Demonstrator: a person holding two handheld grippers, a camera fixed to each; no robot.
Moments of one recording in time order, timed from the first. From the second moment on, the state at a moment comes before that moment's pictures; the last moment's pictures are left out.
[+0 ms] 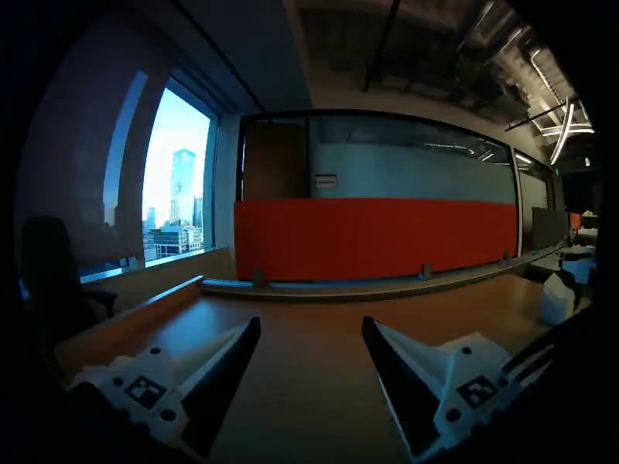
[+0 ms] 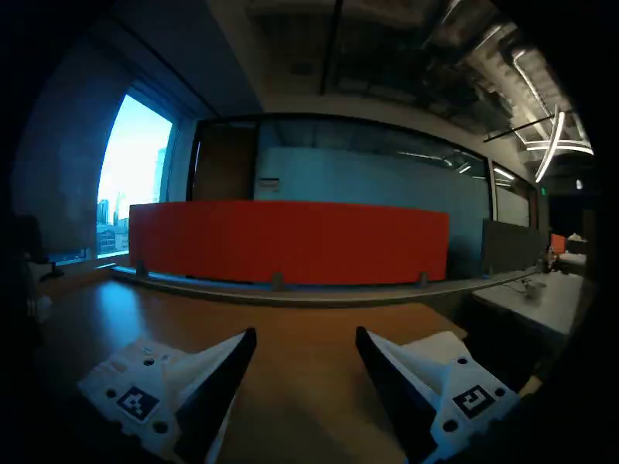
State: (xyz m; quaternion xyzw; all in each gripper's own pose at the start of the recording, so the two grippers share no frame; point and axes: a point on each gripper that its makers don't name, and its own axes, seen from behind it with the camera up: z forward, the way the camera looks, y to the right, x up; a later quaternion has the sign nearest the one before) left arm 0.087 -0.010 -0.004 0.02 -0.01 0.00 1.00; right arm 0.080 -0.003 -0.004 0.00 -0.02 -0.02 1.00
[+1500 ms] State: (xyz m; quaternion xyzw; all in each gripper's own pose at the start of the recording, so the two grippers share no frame) left arm 0.195 0.059 -0.023 -0.14 -0.10 0.03 0.98; right arm 0.210 -0.064 -0.028 0.13 -0.08 -0.07 0.99
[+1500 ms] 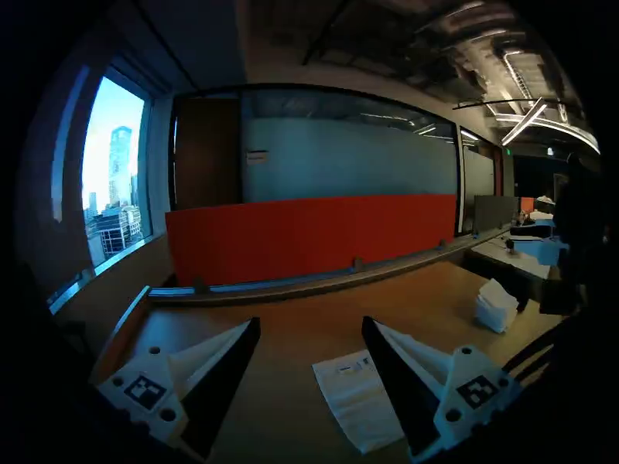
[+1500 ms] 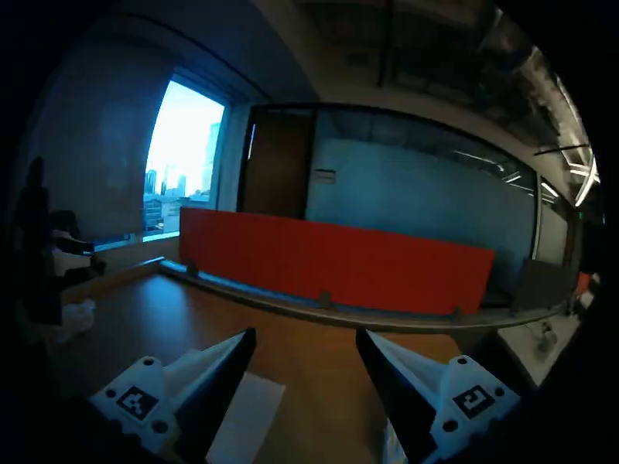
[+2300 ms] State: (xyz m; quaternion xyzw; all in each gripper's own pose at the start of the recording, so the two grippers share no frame) left arm 0.135 0.101 -0.040 -0.24 -0.16 0.08 0.96; right arm 0.153 -0.108 -0.044 0.24 -0.16 -0.12 0.95
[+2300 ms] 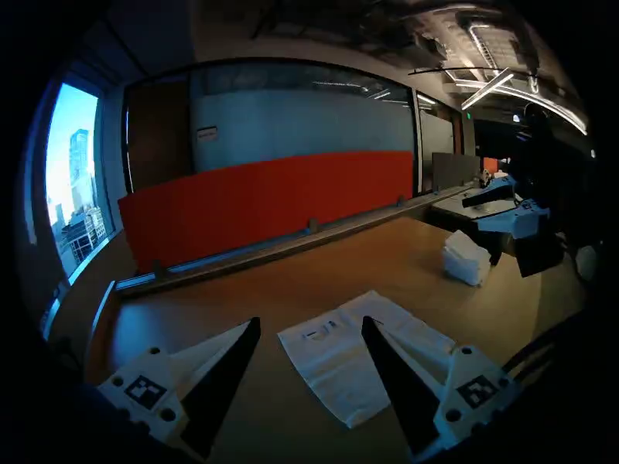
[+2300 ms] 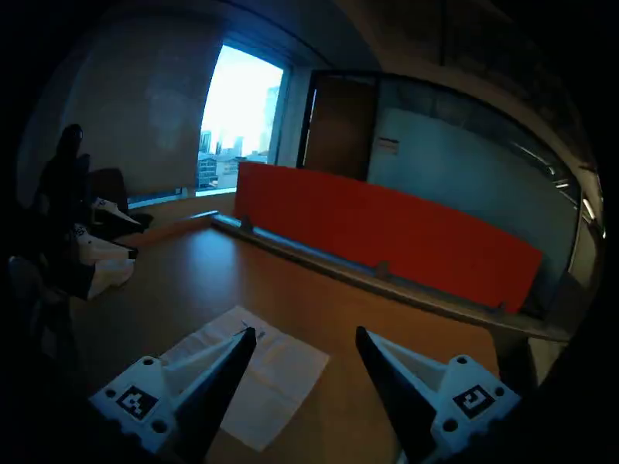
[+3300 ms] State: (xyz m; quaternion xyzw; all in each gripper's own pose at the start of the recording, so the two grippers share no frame) left arm -0.003 0.127 -0.051 -0.28 -0.24 0.11 0.92; right arm 0.017 -0.111 -0.056 0.26 -0.26 -0.14 0.92
